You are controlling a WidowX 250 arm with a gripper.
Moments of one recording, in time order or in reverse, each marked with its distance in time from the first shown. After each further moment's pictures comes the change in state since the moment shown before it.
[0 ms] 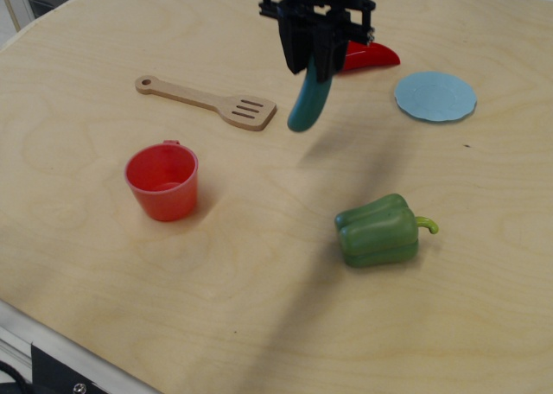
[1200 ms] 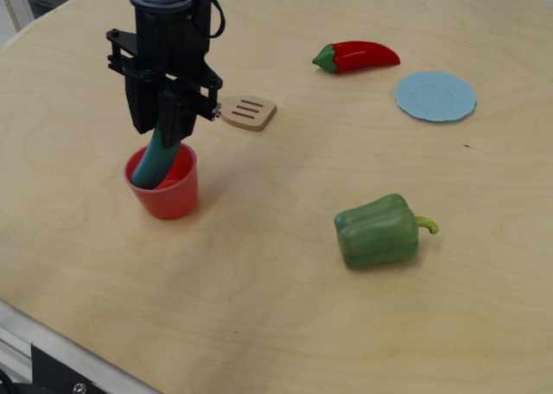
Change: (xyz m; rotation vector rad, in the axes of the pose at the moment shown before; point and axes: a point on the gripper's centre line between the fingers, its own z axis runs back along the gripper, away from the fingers) arm -0.113 0.070 0.002 0.186 0.058 0.066
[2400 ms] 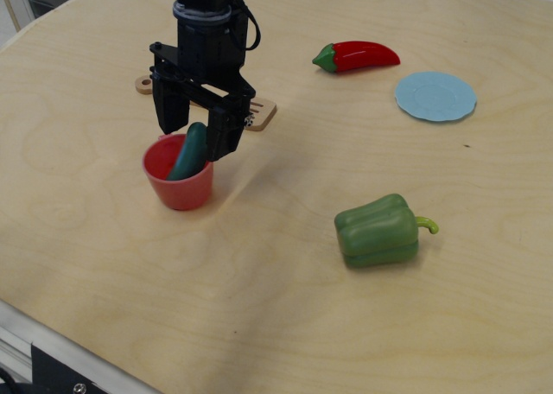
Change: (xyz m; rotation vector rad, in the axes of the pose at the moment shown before) arm 0.026 -0.017 -0.022 -0.033 0.057 -0.090
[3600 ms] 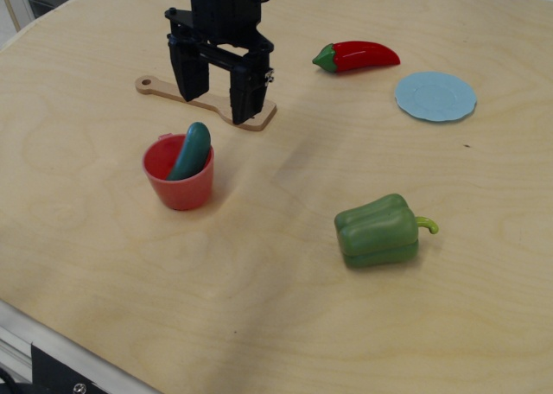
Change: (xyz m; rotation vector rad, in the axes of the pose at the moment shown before) arm 0.019 -0.004 0.029 -0.052 -0.101 -0.016
